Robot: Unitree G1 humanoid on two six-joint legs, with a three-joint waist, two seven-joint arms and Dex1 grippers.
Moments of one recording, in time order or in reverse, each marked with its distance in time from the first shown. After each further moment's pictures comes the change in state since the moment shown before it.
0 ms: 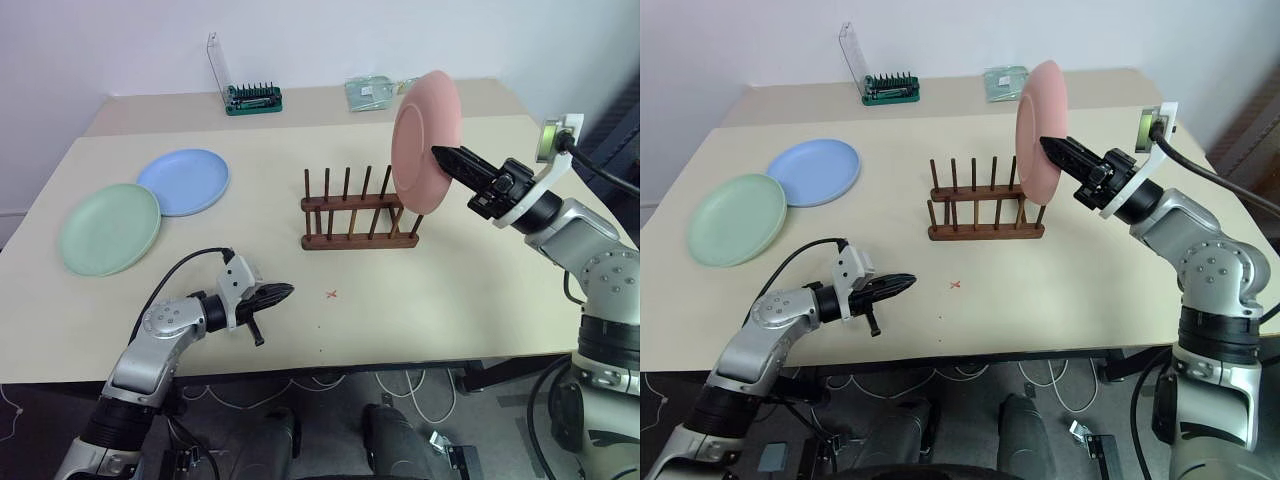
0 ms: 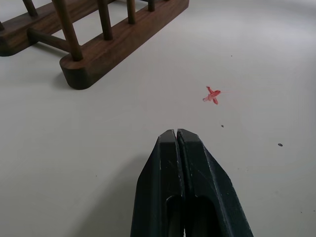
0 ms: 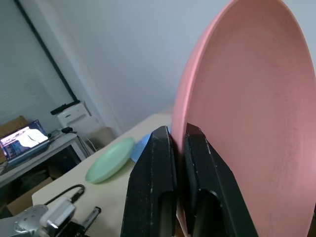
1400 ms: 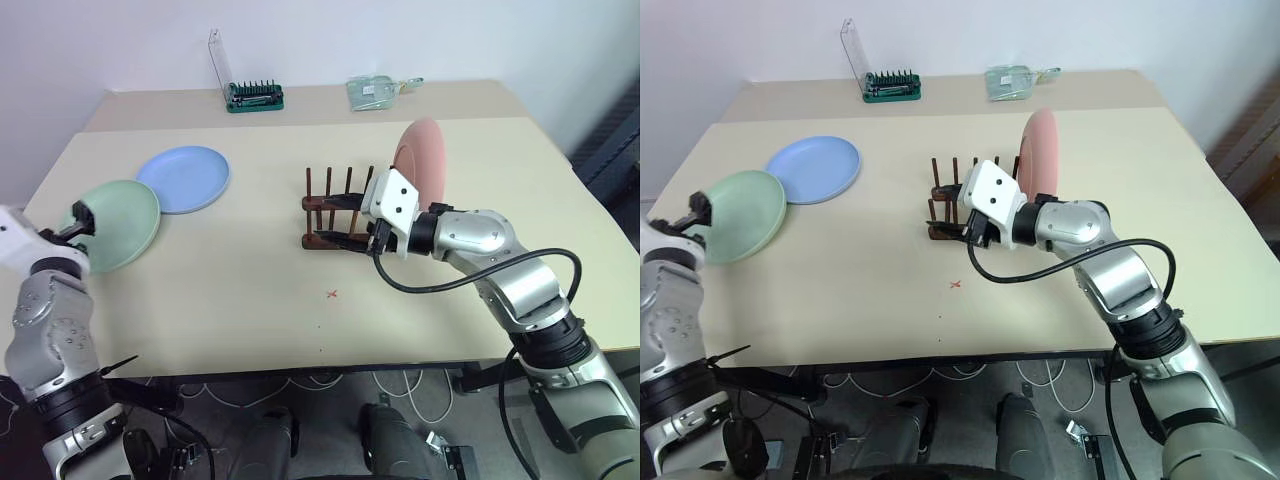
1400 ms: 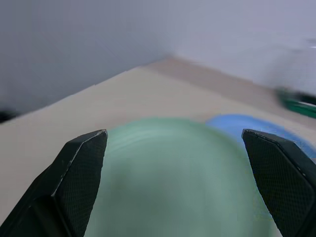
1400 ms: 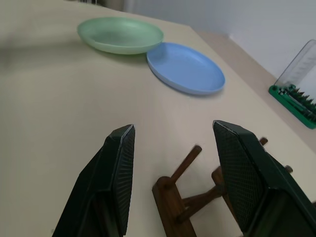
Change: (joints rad) left arm -0.181 -0.139 0.817 0.042 -0.209 0.285 1.006; right arm -0.073 0.037 0.608 -0.220 -0.773 -0.377 0.183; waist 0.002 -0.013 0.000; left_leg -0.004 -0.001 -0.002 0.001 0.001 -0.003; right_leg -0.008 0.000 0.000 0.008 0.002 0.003
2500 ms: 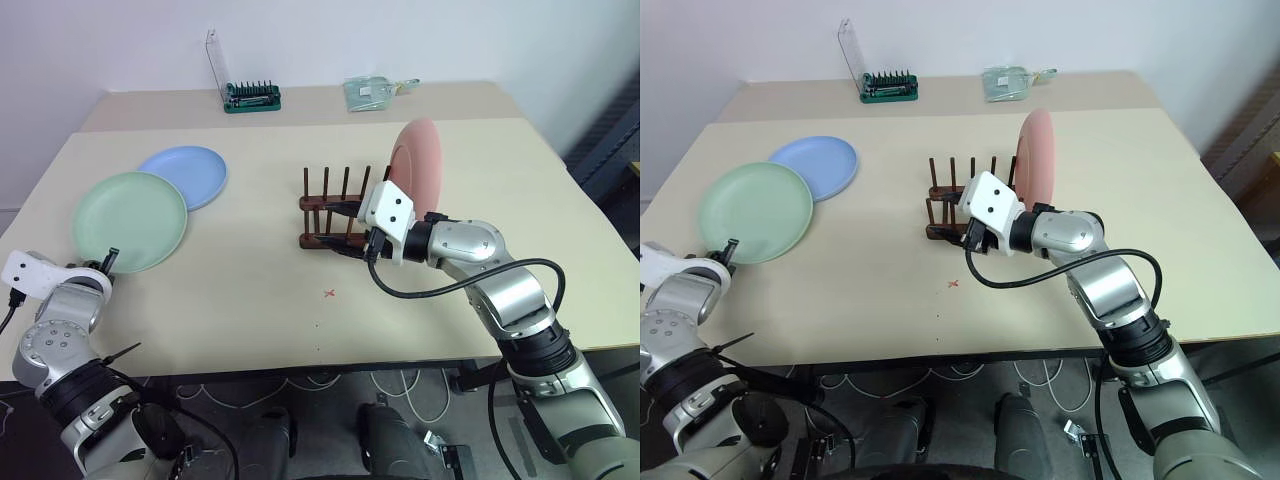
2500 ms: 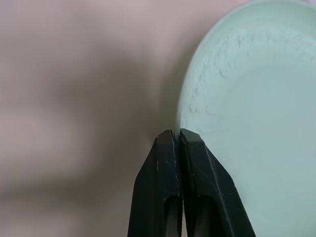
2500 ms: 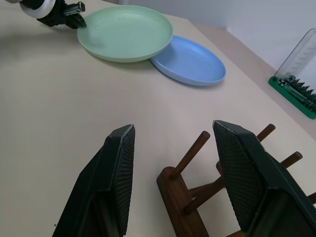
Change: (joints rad) left arm -0.116 -0.085 0.199 0.143 -0.319 0.264 0.286; right arm 0.043 0.059 -0.022 0.024 -0.092 -0.018 0.020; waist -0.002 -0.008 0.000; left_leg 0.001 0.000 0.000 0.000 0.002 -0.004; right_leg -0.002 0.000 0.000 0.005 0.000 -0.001
